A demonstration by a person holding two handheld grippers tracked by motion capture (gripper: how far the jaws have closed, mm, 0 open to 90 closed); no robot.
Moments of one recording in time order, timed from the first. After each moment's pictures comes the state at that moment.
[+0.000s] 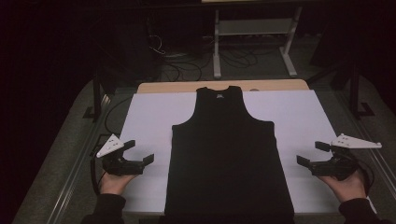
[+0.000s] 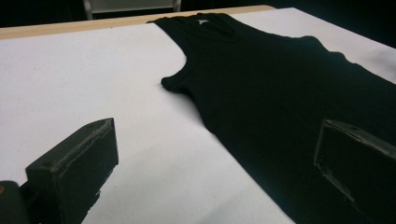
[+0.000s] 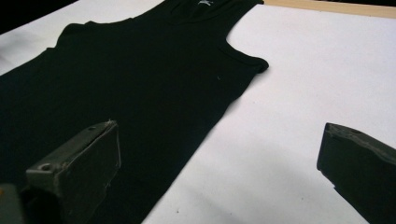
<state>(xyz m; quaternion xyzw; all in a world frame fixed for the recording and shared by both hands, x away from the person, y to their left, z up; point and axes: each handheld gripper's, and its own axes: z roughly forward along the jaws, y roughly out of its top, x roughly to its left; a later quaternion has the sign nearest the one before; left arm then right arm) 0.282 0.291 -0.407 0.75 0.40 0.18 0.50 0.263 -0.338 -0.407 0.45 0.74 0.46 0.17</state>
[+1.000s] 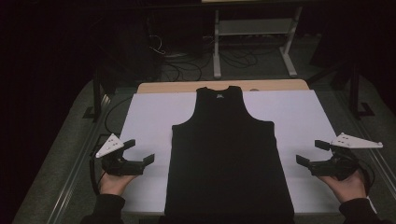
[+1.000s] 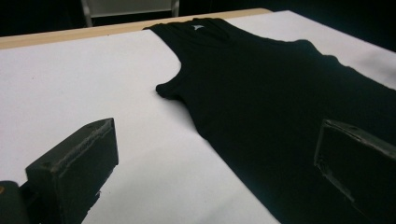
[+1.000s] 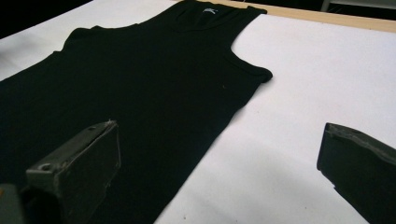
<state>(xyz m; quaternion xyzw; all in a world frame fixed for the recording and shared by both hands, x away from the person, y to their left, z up) 0.277 0.285 -0.396 0.75 0.39 0.18 0.50 0.260 -0.333 -0.398 0.44 0.75 0.46 0.18</state>
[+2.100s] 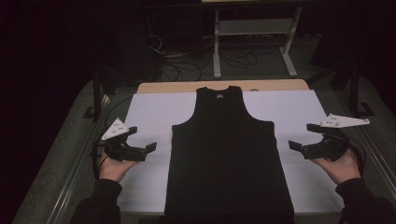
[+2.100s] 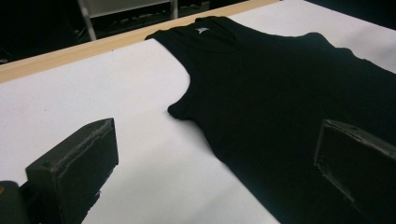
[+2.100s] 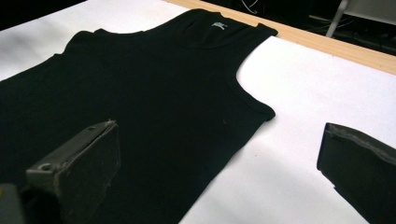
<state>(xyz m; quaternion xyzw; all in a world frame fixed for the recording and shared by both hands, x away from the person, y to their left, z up) 0.311 0.278 -0.370 0.78 0.37 0.19 0.47 0.300 -0.314 -0.366 0.40 0.78 0.45 0.18</state>
